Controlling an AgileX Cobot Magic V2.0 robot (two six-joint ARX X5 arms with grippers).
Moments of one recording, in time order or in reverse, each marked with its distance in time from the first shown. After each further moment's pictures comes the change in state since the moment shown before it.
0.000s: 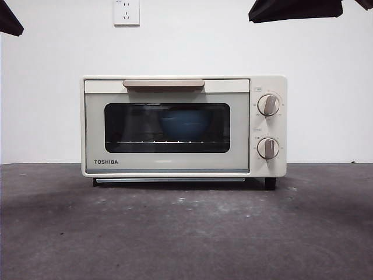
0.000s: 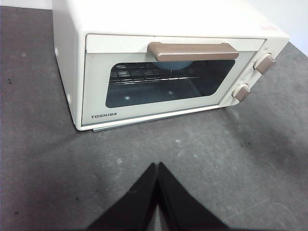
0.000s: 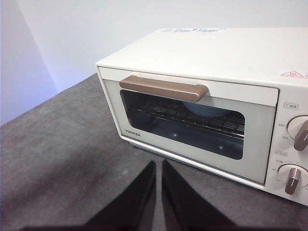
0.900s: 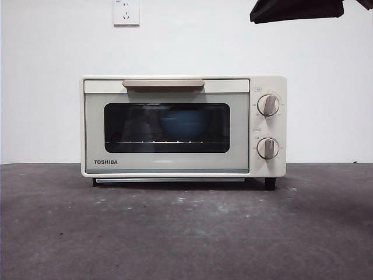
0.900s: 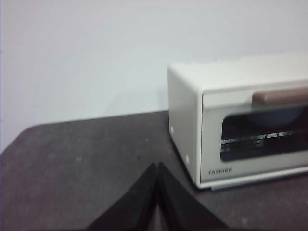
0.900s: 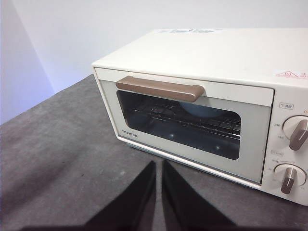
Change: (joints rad) left arm 0.293 -0.500 -0.485 0.417 -0.086 0.216; right arm 0.000 0.000 0.000 0.000 0.011 0.000
